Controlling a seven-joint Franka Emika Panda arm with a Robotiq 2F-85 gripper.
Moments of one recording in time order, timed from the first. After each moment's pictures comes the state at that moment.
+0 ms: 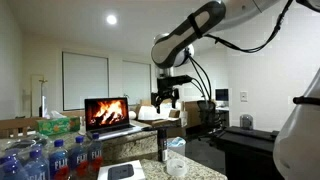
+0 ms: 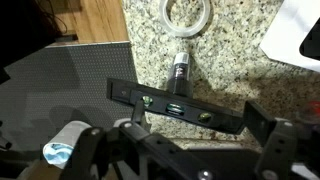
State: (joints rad) arm -0.14 -0.40 0.07 -2.31 -0.21 2.10 0.24
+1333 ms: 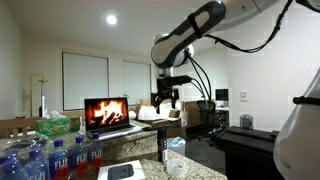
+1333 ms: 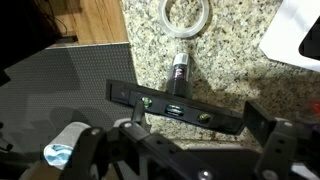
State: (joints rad) arm -0.14 -0.40 0.07 -2.31 -0.21 2.09 0.26
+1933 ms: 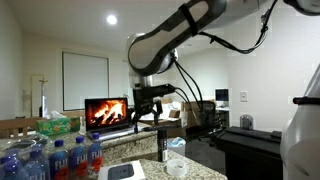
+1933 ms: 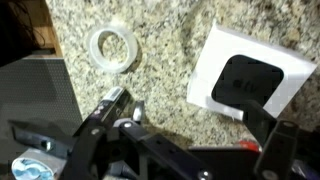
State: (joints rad) arm 0.02 -0.37 0.23 -2.38 -0.15 2.08 0.48
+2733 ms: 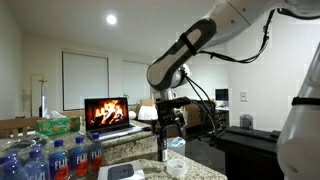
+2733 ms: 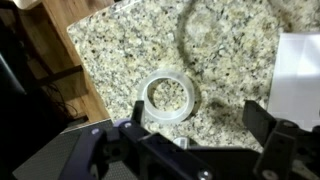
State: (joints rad) arm -0.08 -0.30 0.07 -2.44 -0.14 2.04 0.55
